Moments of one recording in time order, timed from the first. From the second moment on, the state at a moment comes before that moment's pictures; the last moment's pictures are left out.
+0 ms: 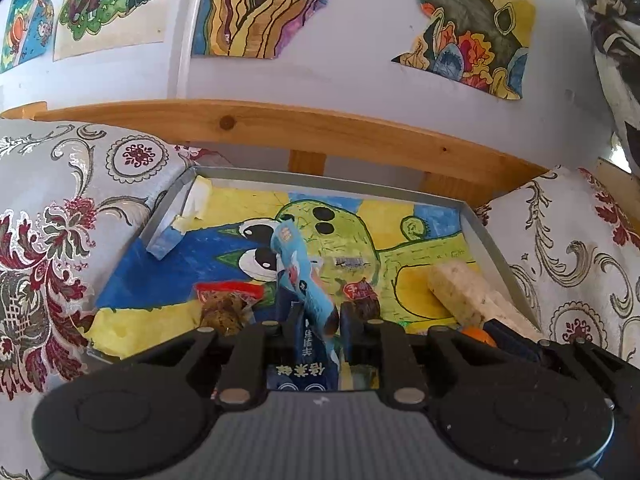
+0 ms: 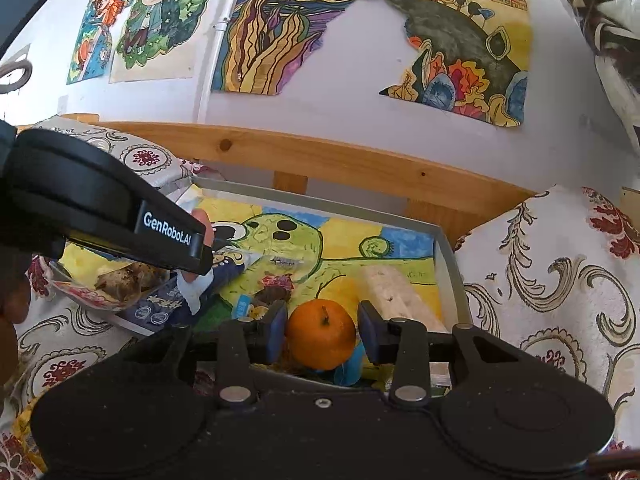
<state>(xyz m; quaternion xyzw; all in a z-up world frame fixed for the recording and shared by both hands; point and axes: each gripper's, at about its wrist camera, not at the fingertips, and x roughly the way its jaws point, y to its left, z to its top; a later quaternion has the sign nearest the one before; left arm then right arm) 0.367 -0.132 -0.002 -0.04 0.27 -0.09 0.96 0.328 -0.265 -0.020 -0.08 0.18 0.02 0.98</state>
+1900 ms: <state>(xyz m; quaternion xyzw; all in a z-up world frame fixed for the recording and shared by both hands) 0.203 -0.013 0.013 -0.08 0.21 0.04 0.97 0.177 -0.244 0.029 -0.04 0.15 0.03 0.99</state>
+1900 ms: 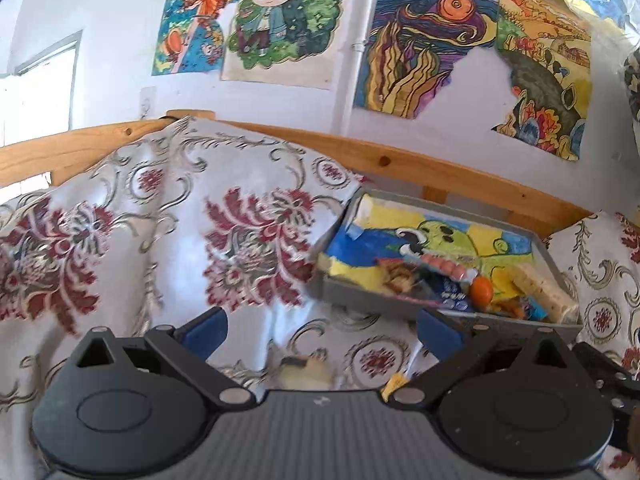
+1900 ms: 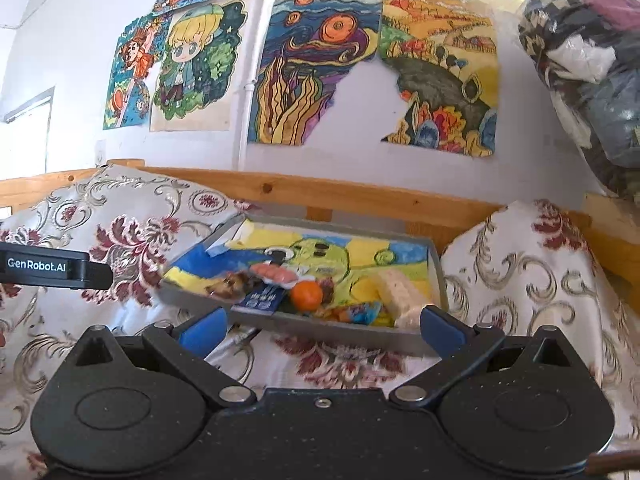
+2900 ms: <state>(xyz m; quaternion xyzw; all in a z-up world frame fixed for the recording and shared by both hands) 0.162 0.020 -0.056 -0.04 0.31 0.04 0.95 0.154 -0.216 -0.025 -0.04 0.34 0.06 0.94</state>
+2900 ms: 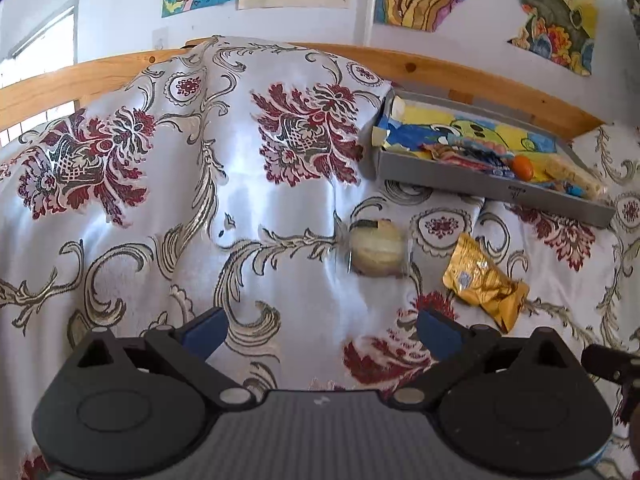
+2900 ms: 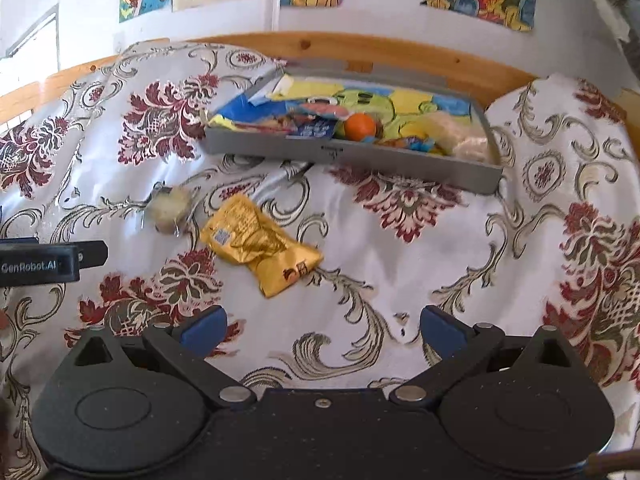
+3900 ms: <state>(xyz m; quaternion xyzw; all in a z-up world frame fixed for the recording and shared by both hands) 0.181 0.023 -0.063 -0.04 0.27 0.02 0.96 0.179 -0.201 -0.037 -0.06 0.35 0.06 0.93</state>
